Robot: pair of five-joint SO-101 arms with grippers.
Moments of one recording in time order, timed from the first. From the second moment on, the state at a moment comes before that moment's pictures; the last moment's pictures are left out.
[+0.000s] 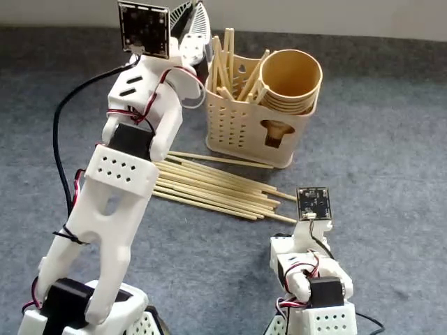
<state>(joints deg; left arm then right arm) 12.5 -18.8 13.7 8.9 9.3 -9.8 -104.6 96.0 71.2 -0.1</state>
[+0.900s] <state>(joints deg) 12.7 -19.9 23.2 5.1 11.6 -9.8 -104.6 96.0 71.2 -0.1</state>
